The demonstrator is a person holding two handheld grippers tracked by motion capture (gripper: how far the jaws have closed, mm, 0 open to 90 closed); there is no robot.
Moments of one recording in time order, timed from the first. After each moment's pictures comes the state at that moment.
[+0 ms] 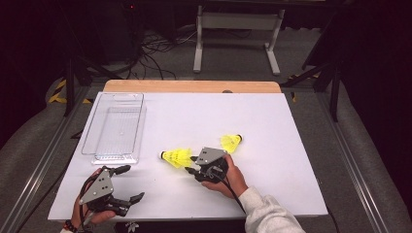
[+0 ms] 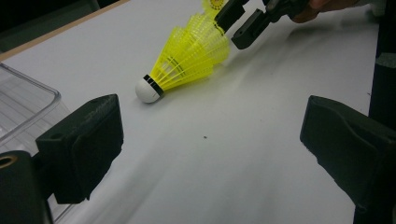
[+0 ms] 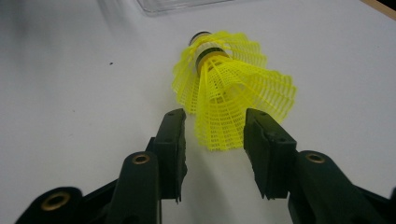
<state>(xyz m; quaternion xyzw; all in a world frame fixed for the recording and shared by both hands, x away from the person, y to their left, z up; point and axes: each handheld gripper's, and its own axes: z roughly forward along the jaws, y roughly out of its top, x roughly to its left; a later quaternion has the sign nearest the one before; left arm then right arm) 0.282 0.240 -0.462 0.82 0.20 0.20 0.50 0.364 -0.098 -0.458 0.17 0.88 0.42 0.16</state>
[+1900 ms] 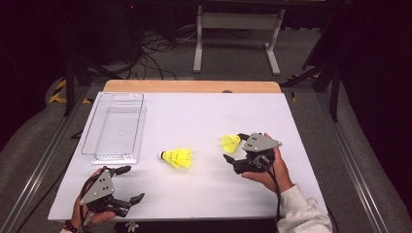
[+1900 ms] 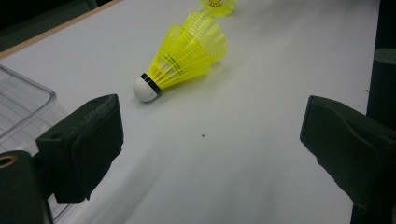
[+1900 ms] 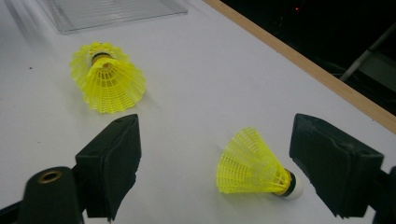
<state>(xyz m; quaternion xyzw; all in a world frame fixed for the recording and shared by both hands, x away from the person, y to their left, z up) 0.281 0.239 -0.461 0.82 0.20 0.20 0.50 0.360 -0.205 -0.398 0.24 0.83 0.42 0.26</state>
